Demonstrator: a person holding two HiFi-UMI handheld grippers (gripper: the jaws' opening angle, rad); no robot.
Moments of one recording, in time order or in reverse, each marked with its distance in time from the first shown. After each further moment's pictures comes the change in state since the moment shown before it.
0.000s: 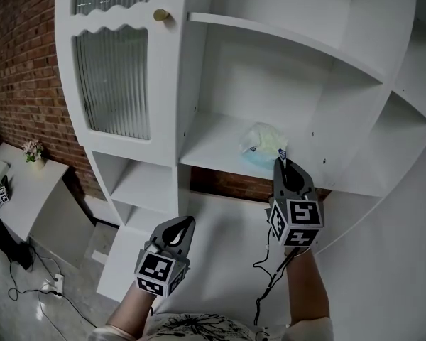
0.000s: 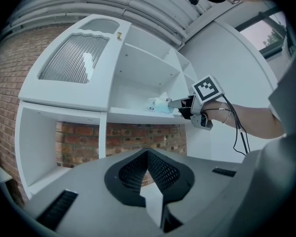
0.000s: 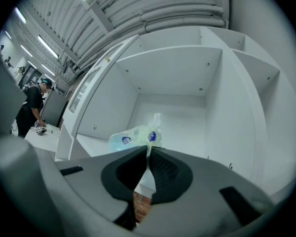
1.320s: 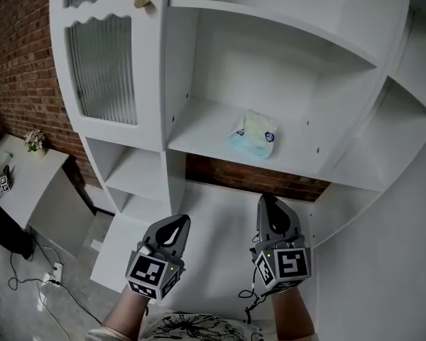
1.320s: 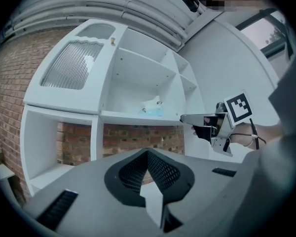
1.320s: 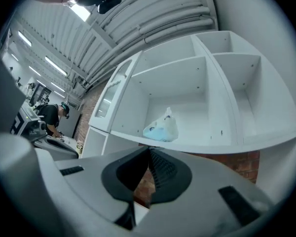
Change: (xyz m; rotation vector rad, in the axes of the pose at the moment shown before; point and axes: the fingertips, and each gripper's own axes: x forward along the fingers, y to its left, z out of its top) left arm -0.015 -0.038 0.004 -0.009 -0.006 0.033; right arm -0.093 0.037 -0.051 0.097 -0.075 0.151
